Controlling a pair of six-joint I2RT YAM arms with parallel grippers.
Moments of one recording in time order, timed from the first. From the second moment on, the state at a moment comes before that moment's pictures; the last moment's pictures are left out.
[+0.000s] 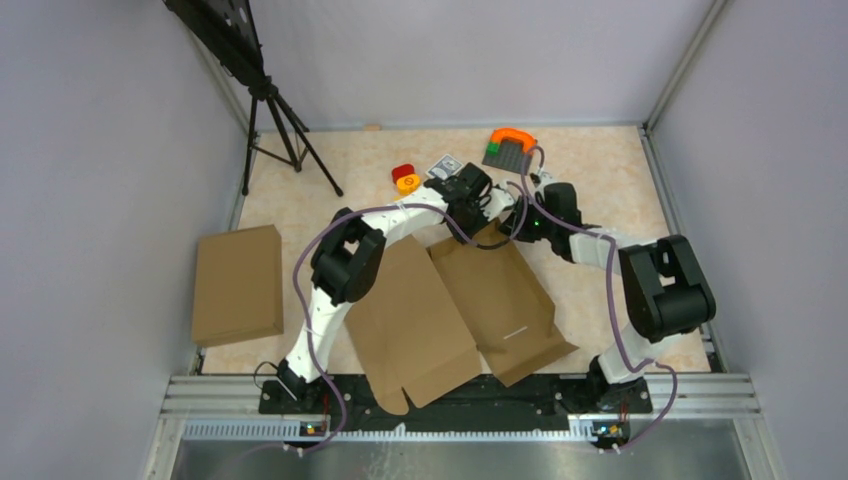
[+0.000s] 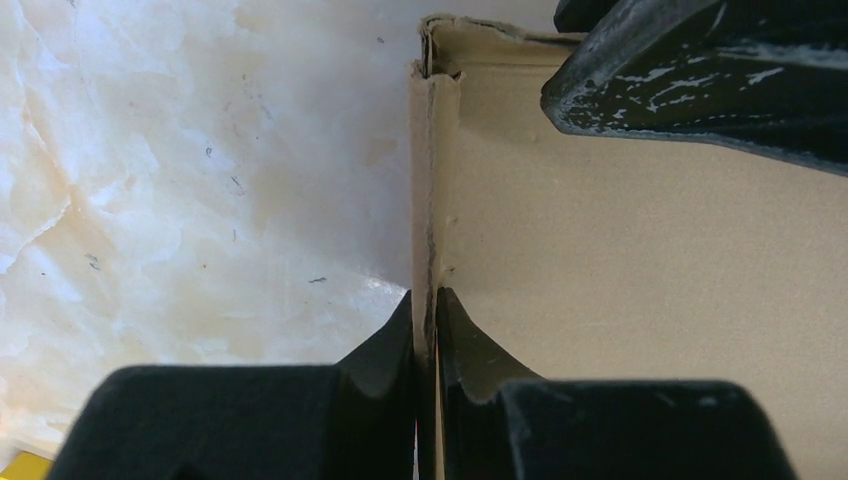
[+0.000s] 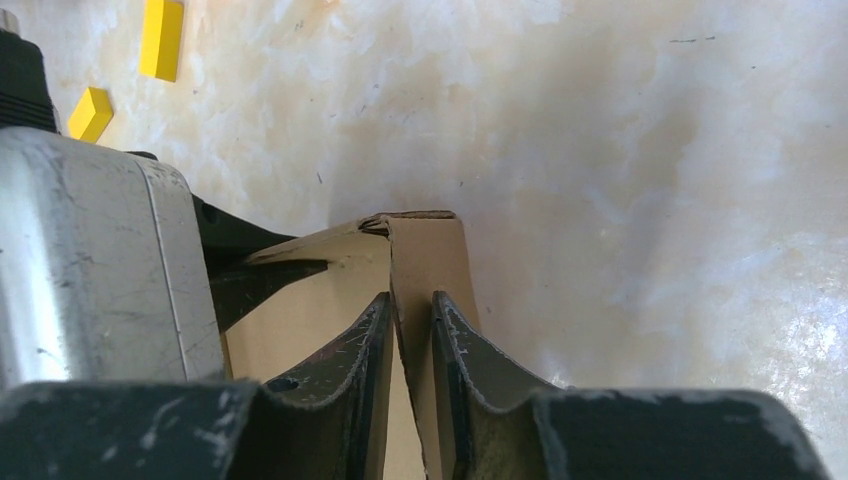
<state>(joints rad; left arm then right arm) -0.74 2.25 1.82 -0.64 0.14 0.33 0.27 1.65 0.79 0.23 -0.34 0.45</state>
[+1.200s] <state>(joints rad) -0.76 2.25 1.82 -0.58 0.11 0.33 0.26 1.41 0.68 0.08 -0.23 0.49</state>
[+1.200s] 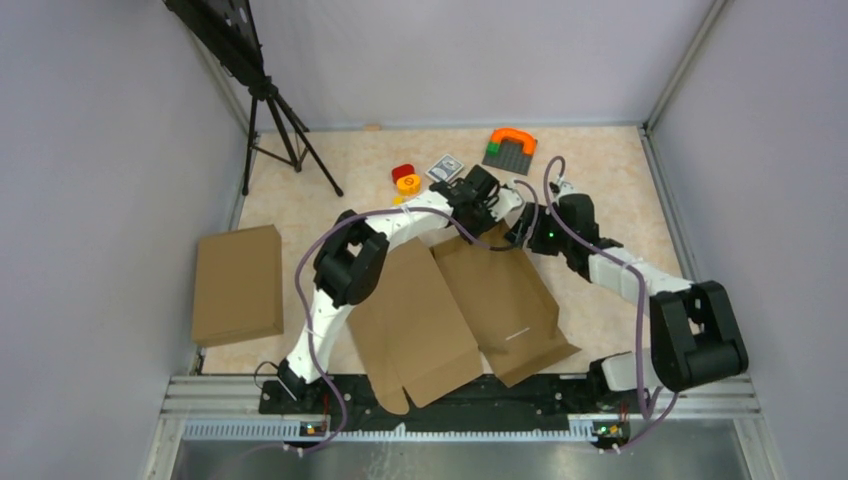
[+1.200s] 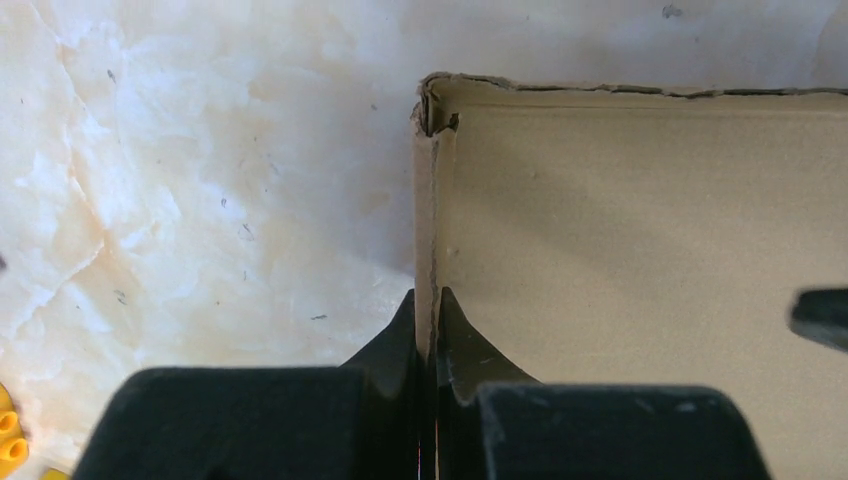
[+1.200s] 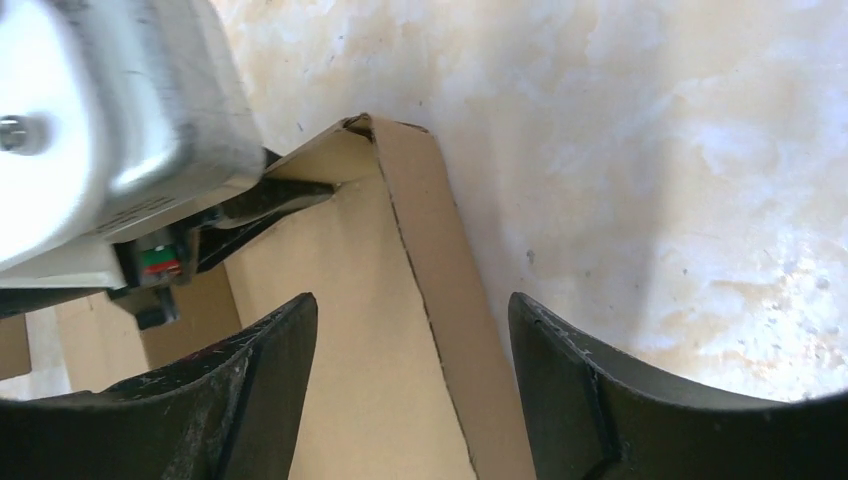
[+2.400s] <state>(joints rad) -0.79 2.24 1.88 -0.69 -0.02 0.33 0.29 1.31 0.57 -0.16 -0.16 0.42</state>
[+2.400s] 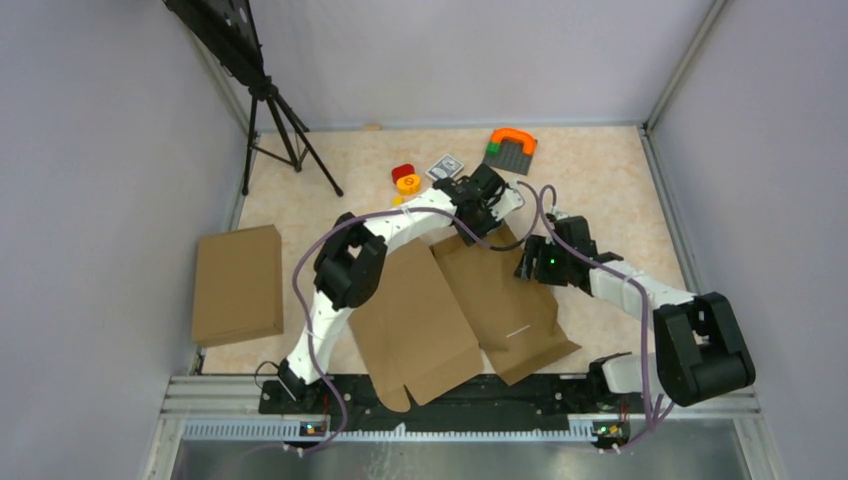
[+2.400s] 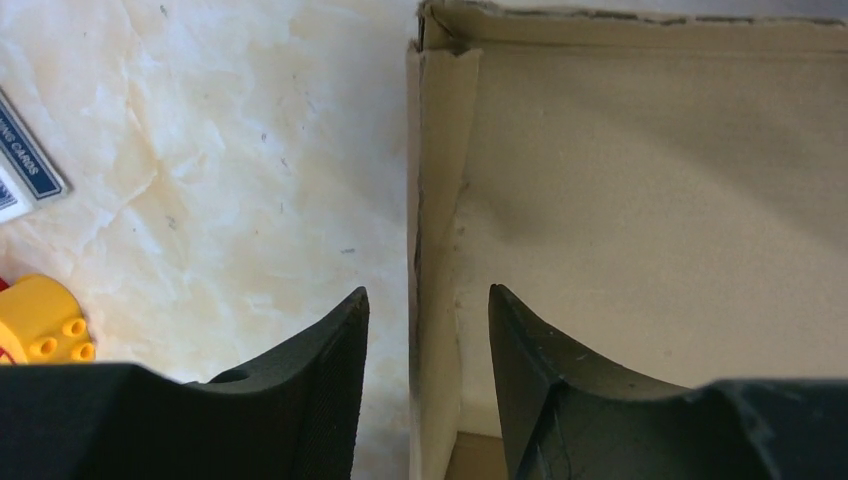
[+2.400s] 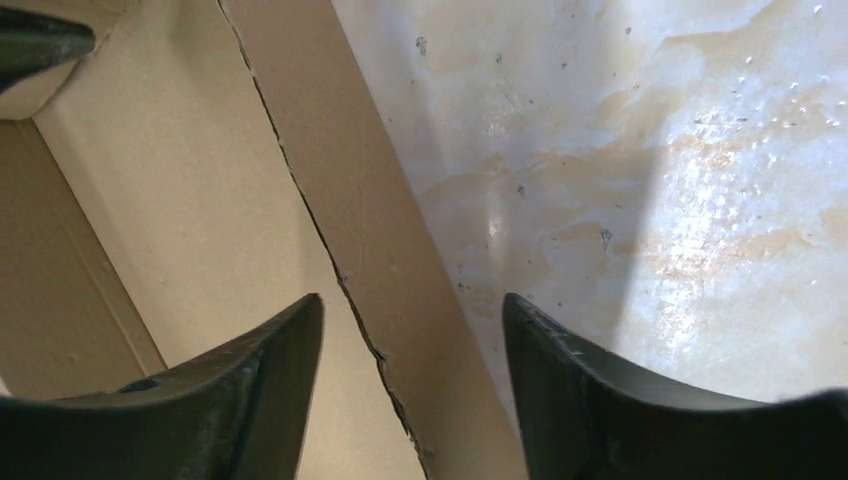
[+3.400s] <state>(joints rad) -0.77 2.20 1.82 -0.69 -0.02 0.32 0.29 1.00 0.70 -0.50 -0.04 0.46</state>
